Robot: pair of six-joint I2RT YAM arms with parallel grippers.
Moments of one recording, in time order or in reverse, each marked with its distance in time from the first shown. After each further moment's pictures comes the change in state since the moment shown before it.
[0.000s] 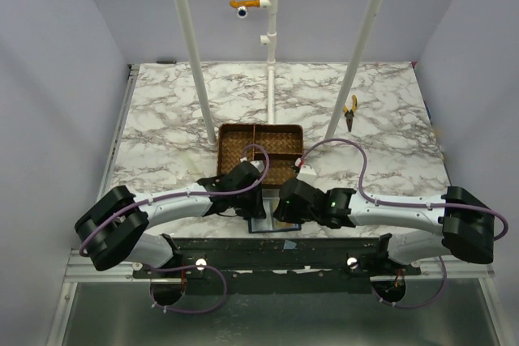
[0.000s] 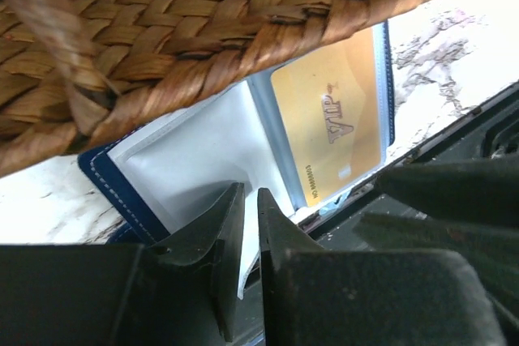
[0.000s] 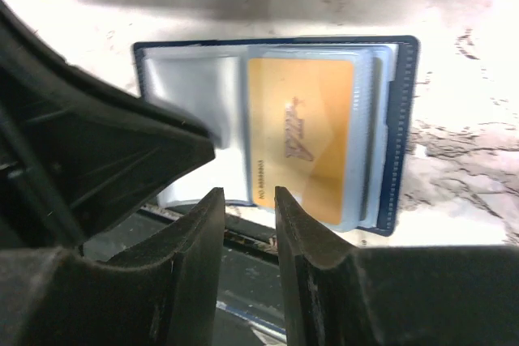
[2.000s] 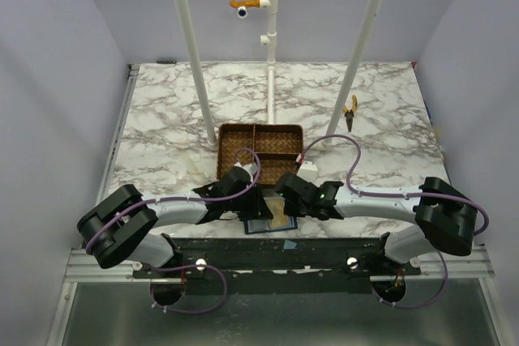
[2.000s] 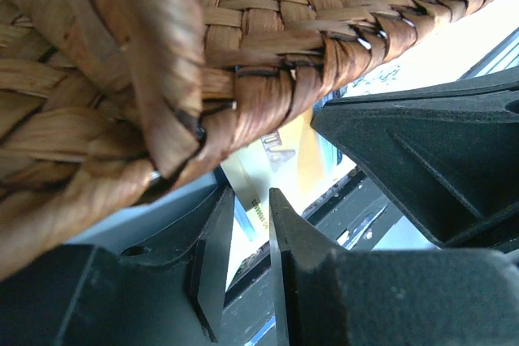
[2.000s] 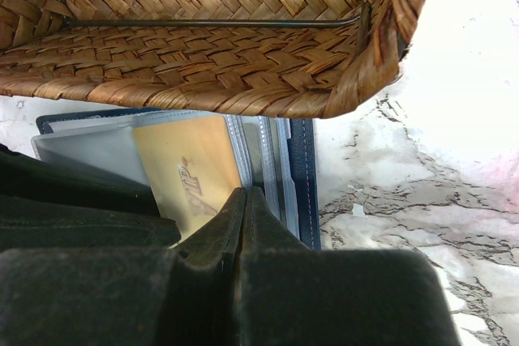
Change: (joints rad) left arm 0.038 0.024 -0.173 0.370 0.110 -0.164; right arm -0.078 0.145 0.027 -0.023 0.054 -0.035
